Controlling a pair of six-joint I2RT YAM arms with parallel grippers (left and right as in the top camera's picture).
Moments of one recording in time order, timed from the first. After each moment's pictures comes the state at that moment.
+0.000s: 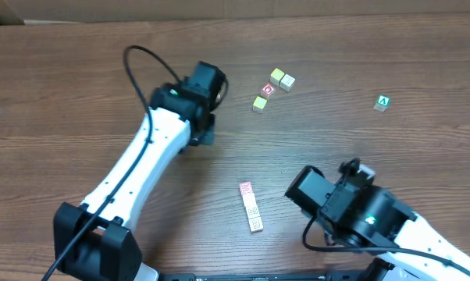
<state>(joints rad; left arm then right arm) -0.41 1.69 1.45 -1.17 -0.27 -0.34 0.91 1.13 1.12 -1.41 0.28 1.45</state>
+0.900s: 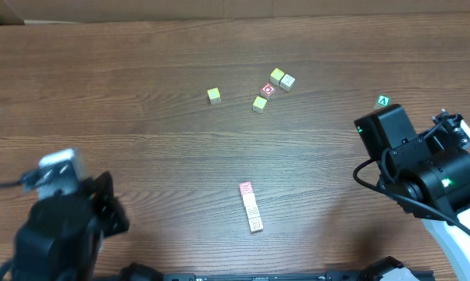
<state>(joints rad) -0.37 0.78 1.51 -1.43 -0.39 -0.53 0.43 1.16 1.41 -1.48 0.65 1.33</state>
